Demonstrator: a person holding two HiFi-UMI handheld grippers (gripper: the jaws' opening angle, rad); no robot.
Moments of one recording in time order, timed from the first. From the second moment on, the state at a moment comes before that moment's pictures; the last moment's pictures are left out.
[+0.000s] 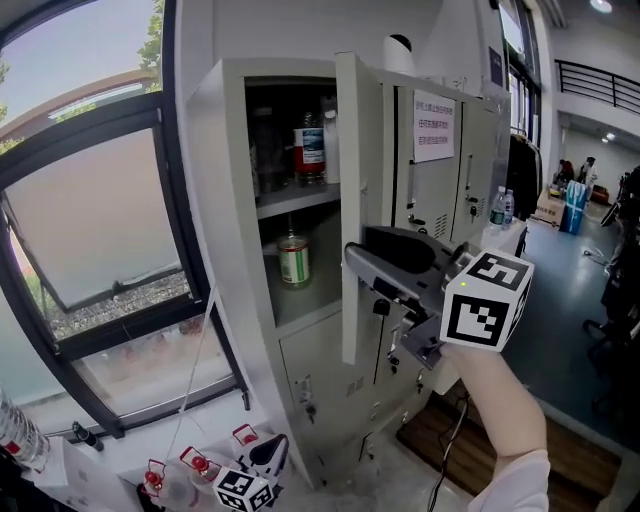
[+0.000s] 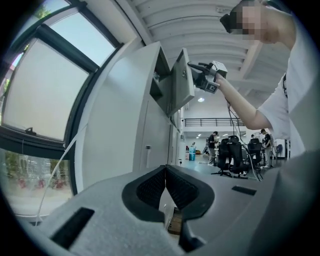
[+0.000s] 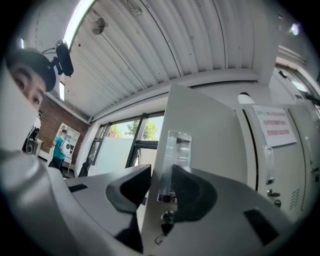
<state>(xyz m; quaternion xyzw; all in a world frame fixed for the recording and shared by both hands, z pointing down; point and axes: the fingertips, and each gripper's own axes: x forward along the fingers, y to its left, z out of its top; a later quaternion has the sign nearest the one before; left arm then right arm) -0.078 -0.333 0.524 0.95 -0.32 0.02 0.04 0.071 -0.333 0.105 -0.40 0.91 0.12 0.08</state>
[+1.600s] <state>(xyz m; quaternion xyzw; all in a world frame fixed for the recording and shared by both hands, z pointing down) 0.080 -0.278 0.518 0.99 -0.13 0.02 0.03 0.296 -0.275 0.125 -0.63 0.77 0.13 0.04</state>
